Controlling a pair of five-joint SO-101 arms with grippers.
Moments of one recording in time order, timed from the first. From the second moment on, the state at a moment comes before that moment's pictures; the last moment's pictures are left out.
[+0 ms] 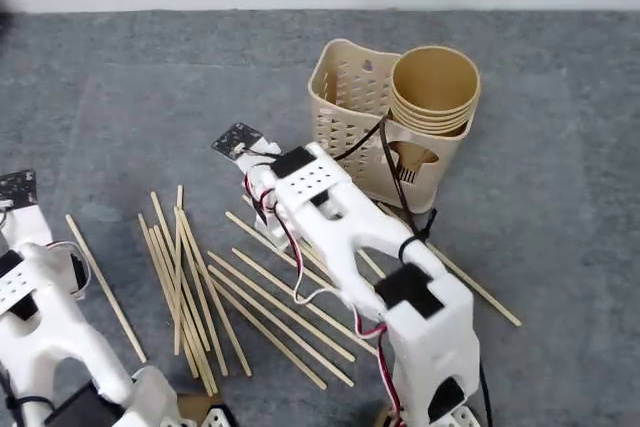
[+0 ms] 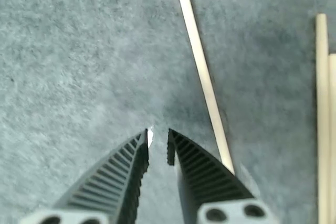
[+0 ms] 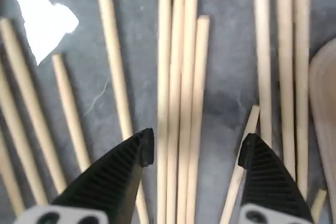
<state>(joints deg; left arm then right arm) -47.0 -20.0 51.6 55.3 -17.4 -37.3 25.1 -1.5 69.2 11.1</state>
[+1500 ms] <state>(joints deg) -47.0 -20.0 55.3 56.0 -7.8 -38.5 28.3 -1.4 74.6 15.7</state>
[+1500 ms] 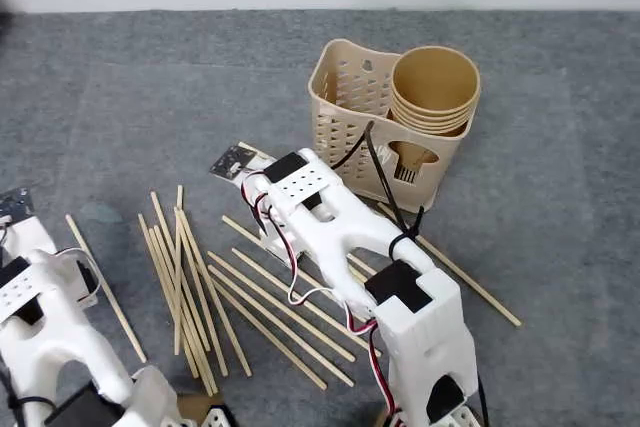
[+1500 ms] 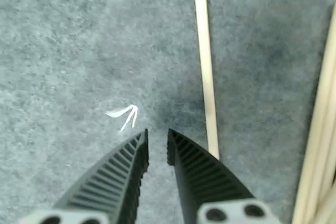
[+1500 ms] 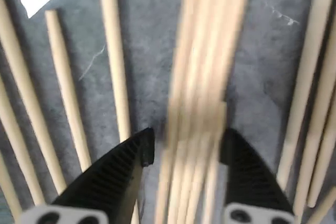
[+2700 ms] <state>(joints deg) -47.0 -20.0 55.3 54.5 -7.8 -41.8 4.3 0.3 73.6 13.5</state>
